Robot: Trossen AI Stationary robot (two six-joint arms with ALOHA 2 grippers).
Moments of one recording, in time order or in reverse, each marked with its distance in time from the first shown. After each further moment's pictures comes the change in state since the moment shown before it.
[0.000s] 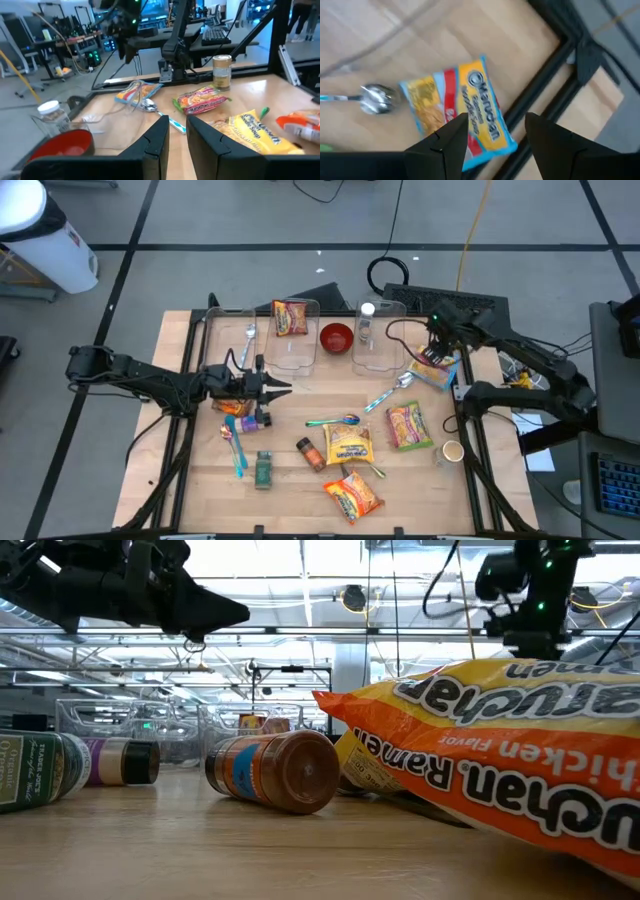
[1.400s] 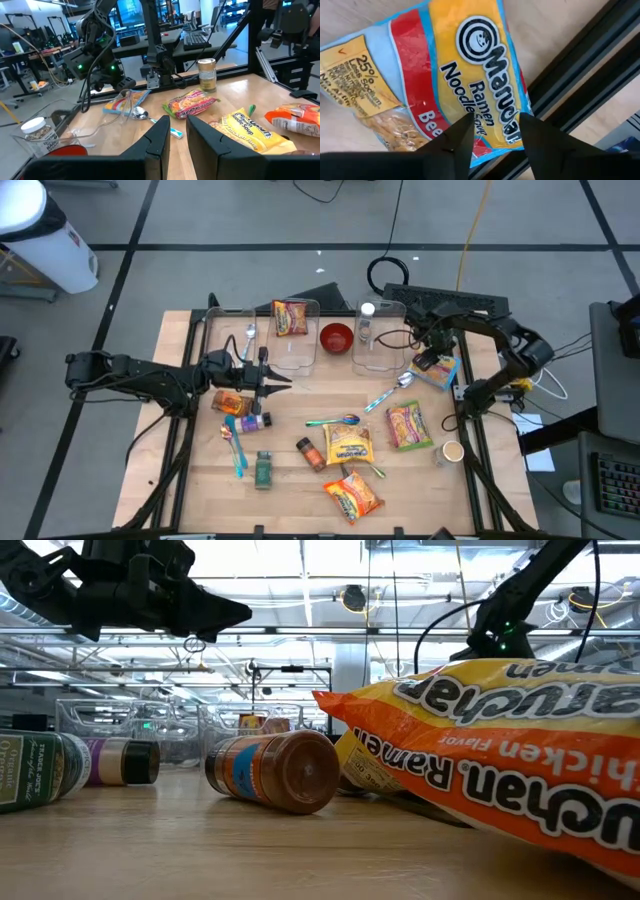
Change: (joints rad) left arm 0.182 0.000 0.011 0.000 0.312 0.048; right arm -0.108 0.493 -0.046 0.006 0.003 0.030
